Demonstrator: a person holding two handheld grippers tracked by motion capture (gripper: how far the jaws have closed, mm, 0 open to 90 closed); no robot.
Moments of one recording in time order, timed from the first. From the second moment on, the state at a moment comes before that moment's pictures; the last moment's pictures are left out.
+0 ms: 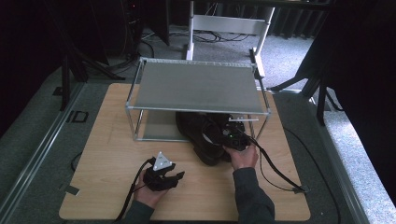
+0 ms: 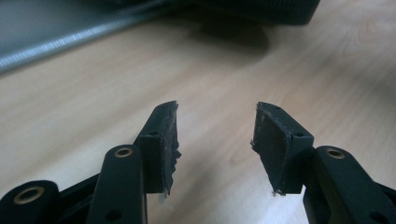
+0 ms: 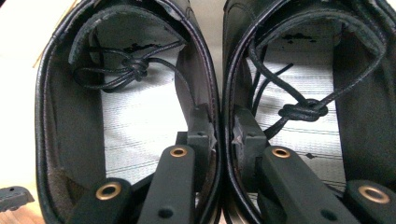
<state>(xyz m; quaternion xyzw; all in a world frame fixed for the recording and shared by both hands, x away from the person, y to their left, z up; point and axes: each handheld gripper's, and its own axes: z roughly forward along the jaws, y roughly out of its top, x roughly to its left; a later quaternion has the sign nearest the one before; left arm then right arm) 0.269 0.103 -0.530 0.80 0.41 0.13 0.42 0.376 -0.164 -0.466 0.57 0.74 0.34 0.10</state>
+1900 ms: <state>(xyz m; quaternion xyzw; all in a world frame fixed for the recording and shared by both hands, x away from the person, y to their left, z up) 0.358 0.034 -0.527 0.81 0.40 0.15 0.39 0.396 -0.139 -0.491 0.61 0.66 0.36 0.23</state>
